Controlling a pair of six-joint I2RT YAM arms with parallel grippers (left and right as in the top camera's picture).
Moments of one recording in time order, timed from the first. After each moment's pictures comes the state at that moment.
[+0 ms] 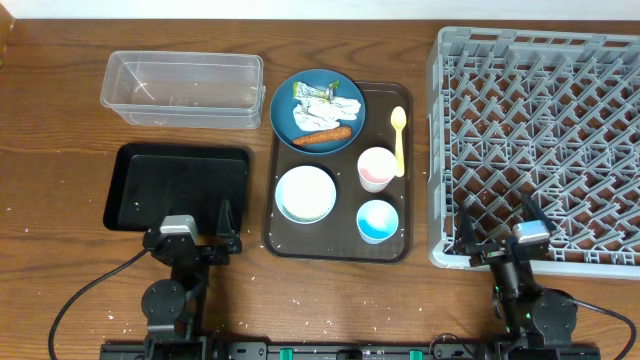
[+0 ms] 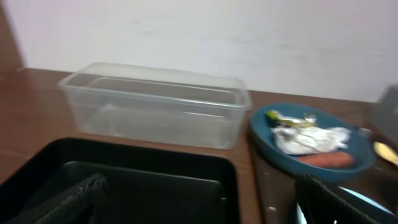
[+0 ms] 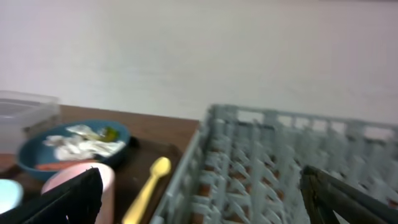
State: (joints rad) left arm 0.02 0.01 0.02 -0.08 0.05 -0.12; right arm 0.04 0.01 0.01 0.10 -0.17 0.00
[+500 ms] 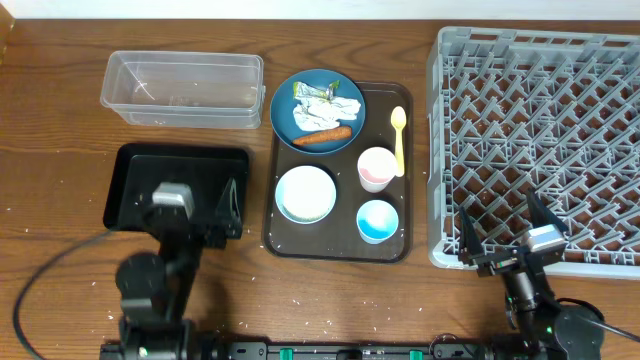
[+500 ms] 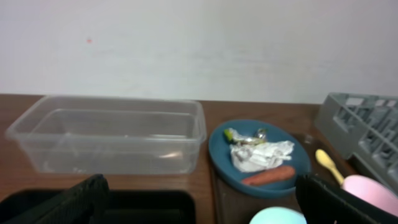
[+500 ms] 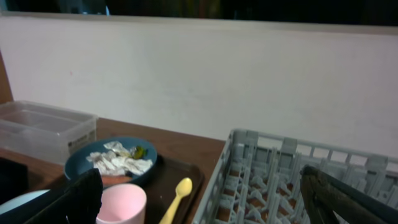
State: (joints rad) left arm 0.02 0.41 0.38 -0.11 0.18 -0.11; right arm 0.04 0.03 0.24 -0.11 -0.24 0.00
